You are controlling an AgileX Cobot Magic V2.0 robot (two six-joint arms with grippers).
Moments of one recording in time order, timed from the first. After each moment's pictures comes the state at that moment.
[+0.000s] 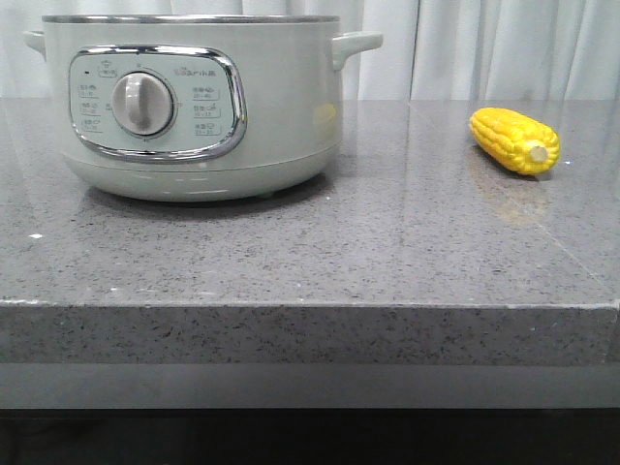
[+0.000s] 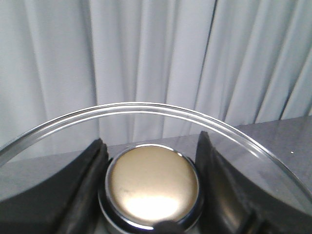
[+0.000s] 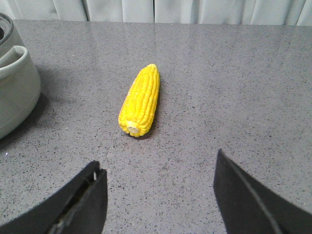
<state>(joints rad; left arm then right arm) -0.34 1.29 -1.42 -0.17 0.30 0.09 0.06 0.58 -0.58 0.05 0.38 0.02</state>
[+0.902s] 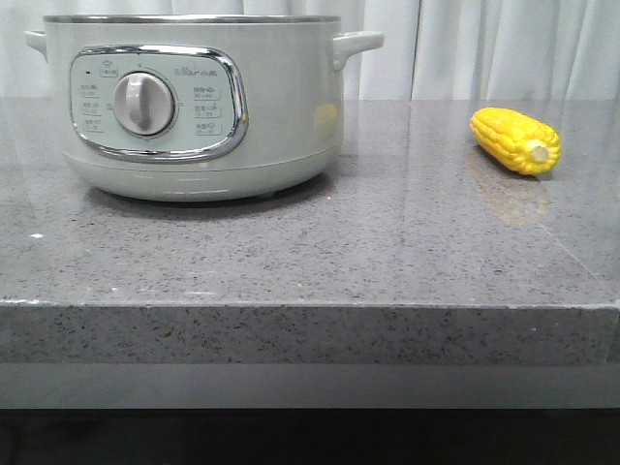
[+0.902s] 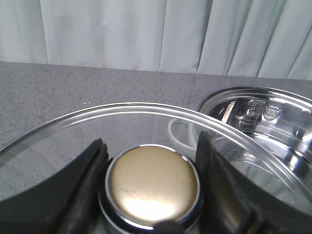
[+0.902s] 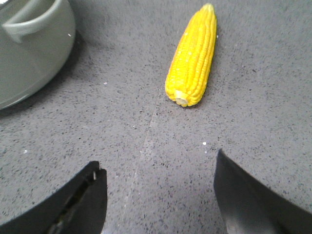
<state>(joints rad) -0.04 0.82 -0.87 -0.16 0.37 0.09 0.18 1.03 -1.00 0.06 0.73 0.02</state>
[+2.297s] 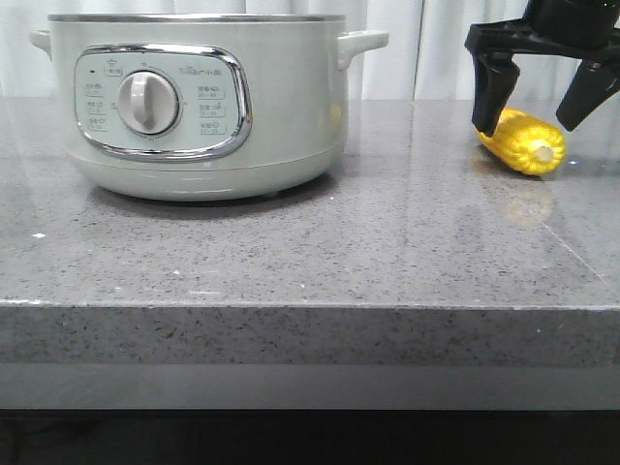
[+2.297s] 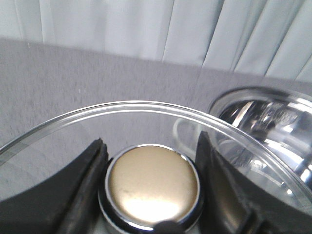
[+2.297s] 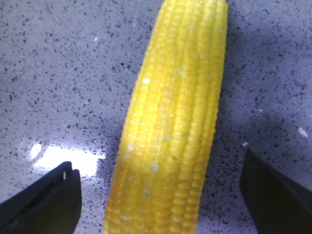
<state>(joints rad) -0.03 0.93 -0.88 -0.23 0.28 0.09 0.10 1.88 -1.65 0.07 0.95 0.00</state>
